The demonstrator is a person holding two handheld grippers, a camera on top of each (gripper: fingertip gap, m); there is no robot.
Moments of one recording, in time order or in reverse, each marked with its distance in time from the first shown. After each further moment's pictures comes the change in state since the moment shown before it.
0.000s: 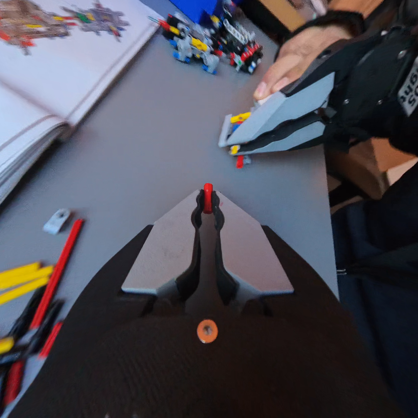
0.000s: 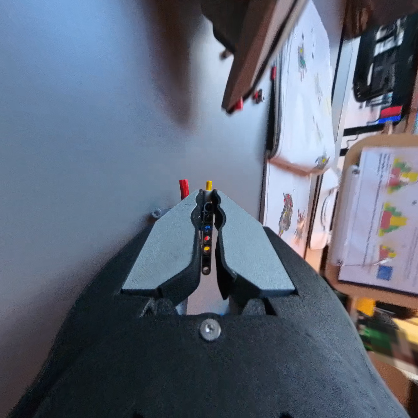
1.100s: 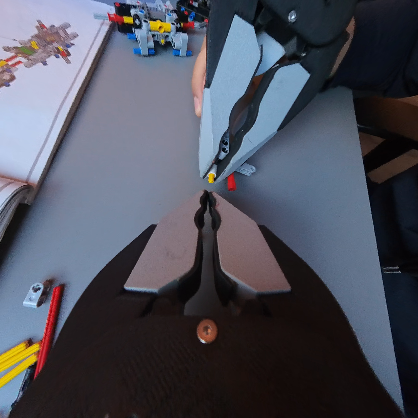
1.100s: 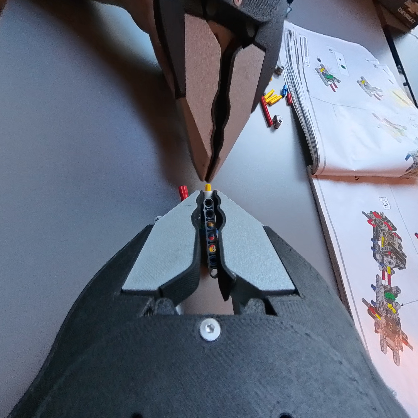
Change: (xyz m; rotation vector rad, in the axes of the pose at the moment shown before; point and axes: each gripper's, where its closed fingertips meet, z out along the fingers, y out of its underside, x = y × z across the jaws) left arm 0.014 0.000 0.035 -0.117 -0.050 0.259; right arm -0.005 -0.019 0.011 0.357 -0.319 0.431
